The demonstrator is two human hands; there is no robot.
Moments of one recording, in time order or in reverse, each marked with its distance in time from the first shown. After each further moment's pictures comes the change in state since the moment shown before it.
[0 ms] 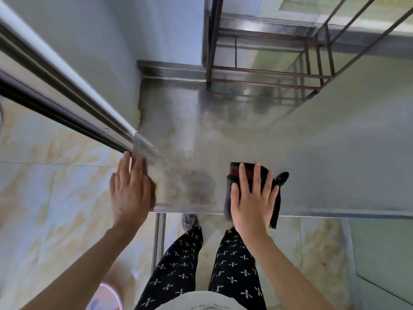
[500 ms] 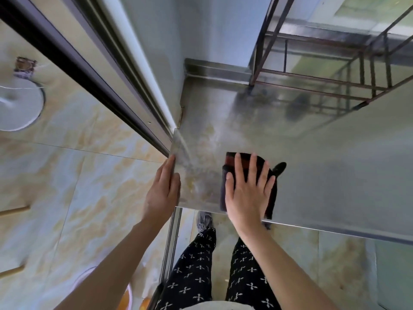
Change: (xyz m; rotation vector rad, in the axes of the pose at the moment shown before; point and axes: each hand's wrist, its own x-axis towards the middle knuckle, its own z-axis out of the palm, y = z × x) left_hand -0.008 -0.016 -0.002 -0.458 -0.117 -0.126; right_hand 0.012 -0.082 0.011 0.035 0.029 -0.132
